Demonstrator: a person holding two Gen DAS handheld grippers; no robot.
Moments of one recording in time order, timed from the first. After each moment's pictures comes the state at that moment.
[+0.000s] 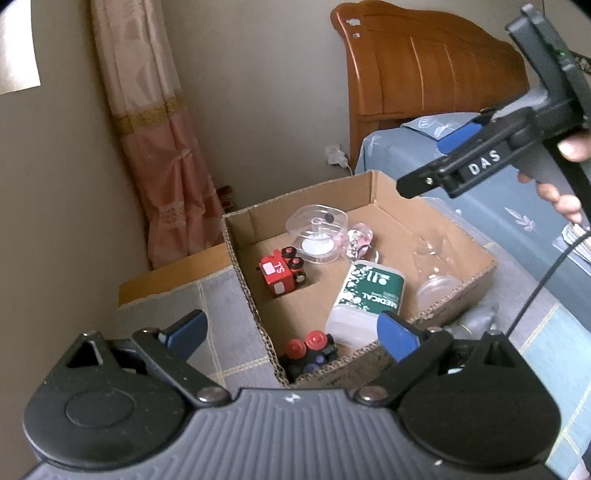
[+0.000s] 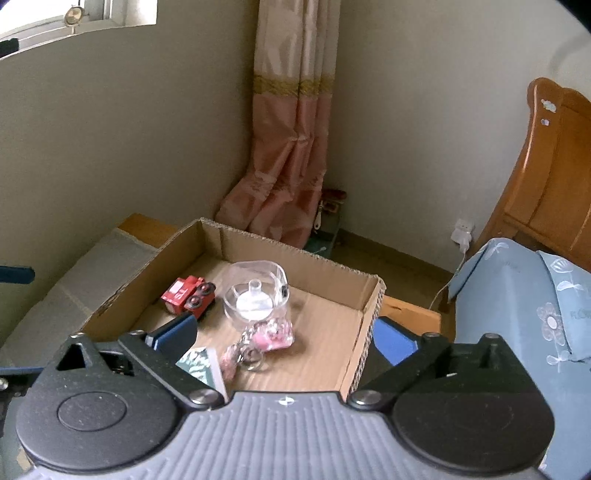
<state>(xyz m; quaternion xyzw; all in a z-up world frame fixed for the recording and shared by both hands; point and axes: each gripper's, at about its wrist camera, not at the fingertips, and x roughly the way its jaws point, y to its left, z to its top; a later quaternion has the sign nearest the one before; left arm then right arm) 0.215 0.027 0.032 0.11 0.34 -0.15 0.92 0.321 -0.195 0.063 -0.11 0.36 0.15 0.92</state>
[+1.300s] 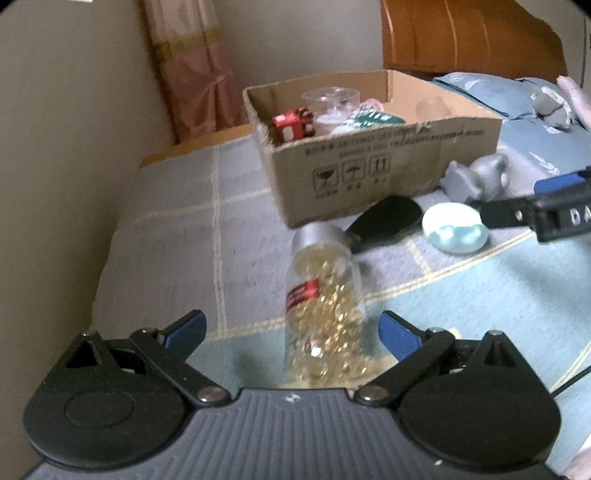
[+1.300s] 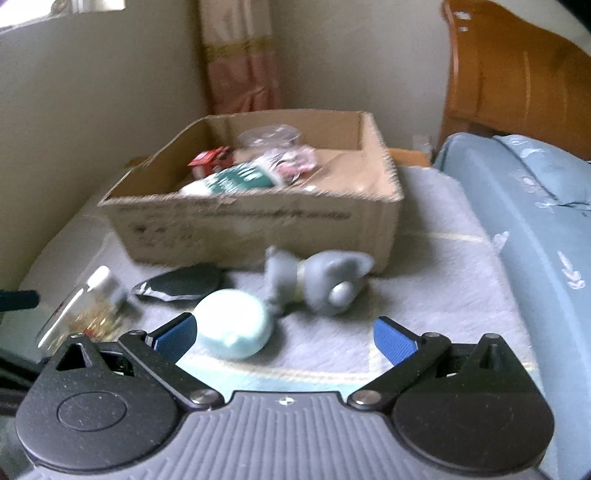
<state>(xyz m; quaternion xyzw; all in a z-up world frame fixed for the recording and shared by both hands) 0.117 0.043 -0.076 0.10 0.39 -0.08 0.91 0.155 -0.174 -0.055 0.00 0.38 0.06 0.92</state>
